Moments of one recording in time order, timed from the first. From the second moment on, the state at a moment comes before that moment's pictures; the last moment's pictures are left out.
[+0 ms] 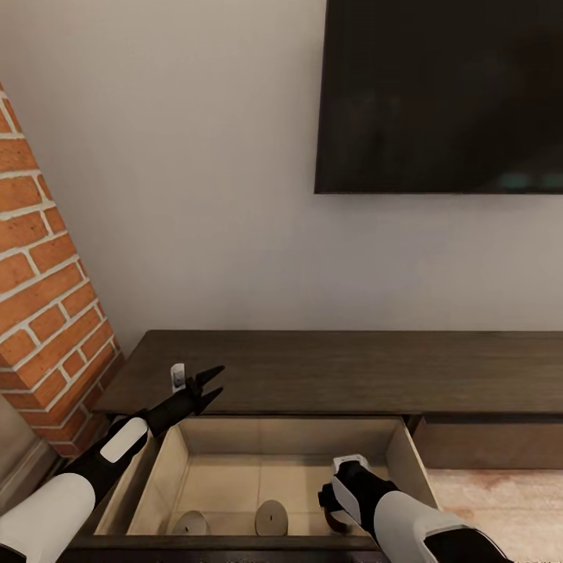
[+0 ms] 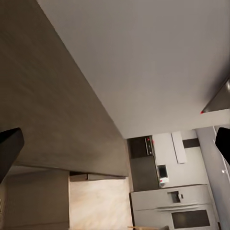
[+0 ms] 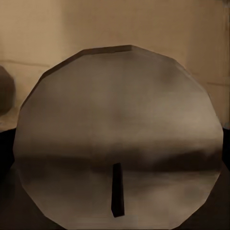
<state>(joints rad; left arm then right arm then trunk) -0.72 0.23 -0.37 -0.51 1.33 0.54 -0.78 -0.74 0.17 0.08 -0.09 -0.02 0.44 -0.21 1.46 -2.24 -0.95</state>
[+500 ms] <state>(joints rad) -0.72 0.23 -0.37 -0.51 1.33 0.54 -0.79 -0.74 0.17 0.08 -0.08 -0.02 0.39 -0.21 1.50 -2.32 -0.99</state>
